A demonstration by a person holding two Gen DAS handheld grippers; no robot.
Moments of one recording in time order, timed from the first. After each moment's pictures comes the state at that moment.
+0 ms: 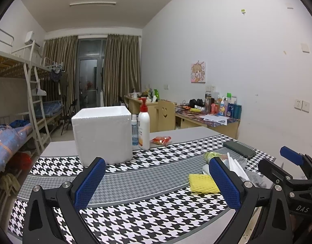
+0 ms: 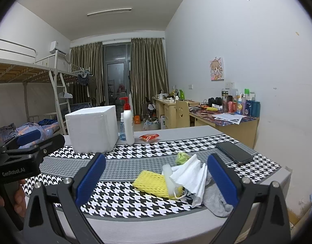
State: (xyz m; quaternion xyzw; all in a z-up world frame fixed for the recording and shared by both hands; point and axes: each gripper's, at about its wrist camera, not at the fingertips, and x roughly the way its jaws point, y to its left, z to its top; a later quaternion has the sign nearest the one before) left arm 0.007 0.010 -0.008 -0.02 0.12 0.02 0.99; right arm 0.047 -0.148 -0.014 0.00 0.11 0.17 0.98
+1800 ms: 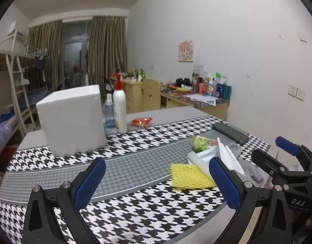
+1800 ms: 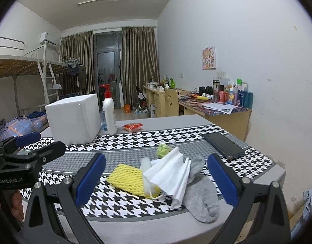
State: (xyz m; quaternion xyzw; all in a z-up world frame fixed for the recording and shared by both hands) left arm 0.069 -0.021 -0.031 -0.02 0.20 -0.04 0.98; right arm 0.091 -0.174 -0.027 -0.01 0.16 0.14 0.98
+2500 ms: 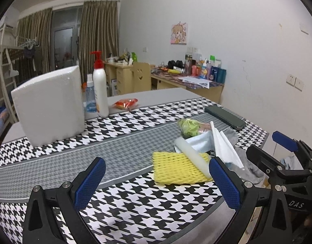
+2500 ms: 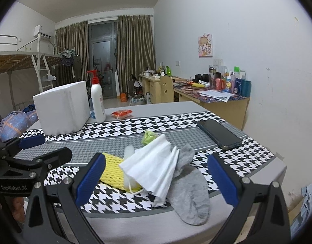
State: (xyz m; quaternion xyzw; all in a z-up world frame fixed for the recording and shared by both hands) left arm 0.109 -0.049 -0.057 -0.02 0.27 -0.06 0.96; right arm 0.116 -0.194 -0.046 -0.01 0.20 0.13 0.97
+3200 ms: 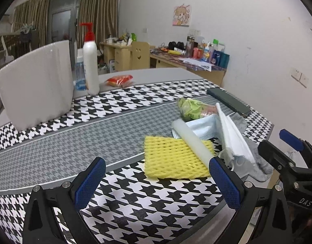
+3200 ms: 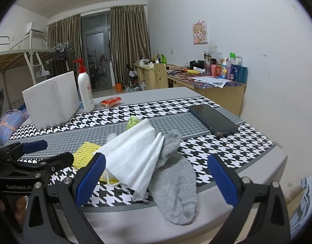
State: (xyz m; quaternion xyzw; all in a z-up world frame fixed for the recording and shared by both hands) left arm 0.145 -0.059 -0.086 -0.03 0.33 -0.06 0.94; right arm 0.136 -0.215 -0.063 0.00 0.24 0.12 0.96
